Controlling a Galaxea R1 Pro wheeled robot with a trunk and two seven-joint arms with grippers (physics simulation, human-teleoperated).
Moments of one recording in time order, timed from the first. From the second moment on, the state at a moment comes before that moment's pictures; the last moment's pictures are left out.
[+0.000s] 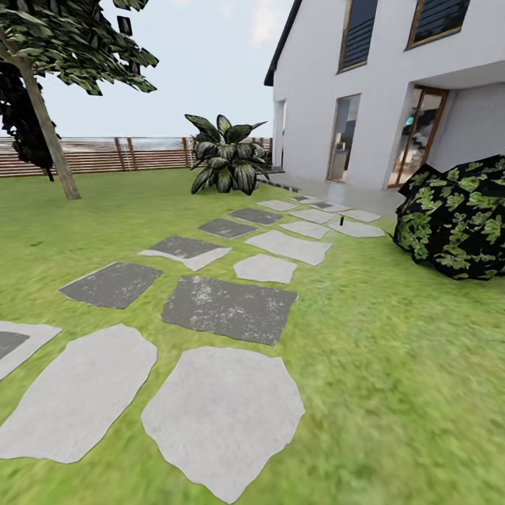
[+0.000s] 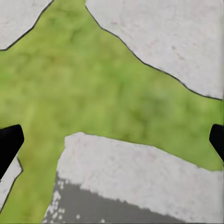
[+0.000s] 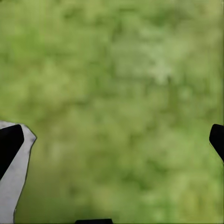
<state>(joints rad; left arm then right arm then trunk) -0.20 0.11 0.12 -0.24 0.05 -0.41 0.00 -0.01 -0.06 -0.03 -0.63 0.01 -0.03 0.00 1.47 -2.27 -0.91</state>
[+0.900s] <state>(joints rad) -0.20 0.11 0.12 -0.24 0.05 -0.42 0.00 -0.01 -0.06 -0.03 -0.63 0.01 -0.03 0.00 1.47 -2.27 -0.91</state>
